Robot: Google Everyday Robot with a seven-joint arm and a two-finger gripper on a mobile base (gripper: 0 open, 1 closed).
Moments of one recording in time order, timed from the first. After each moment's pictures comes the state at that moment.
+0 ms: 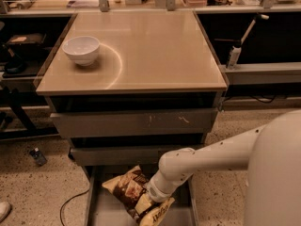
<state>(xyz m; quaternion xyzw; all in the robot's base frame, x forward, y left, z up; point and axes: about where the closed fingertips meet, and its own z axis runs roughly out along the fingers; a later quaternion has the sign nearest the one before) 0.398 0.004 0.432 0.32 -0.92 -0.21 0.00</state>
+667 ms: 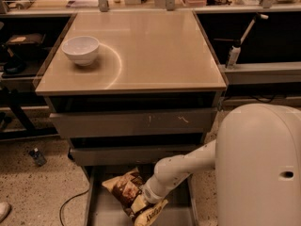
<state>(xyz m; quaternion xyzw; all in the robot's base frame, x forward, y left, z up) 0.417 0.030 0.367 0.30 -0.92 -0.23 -0.01</state>
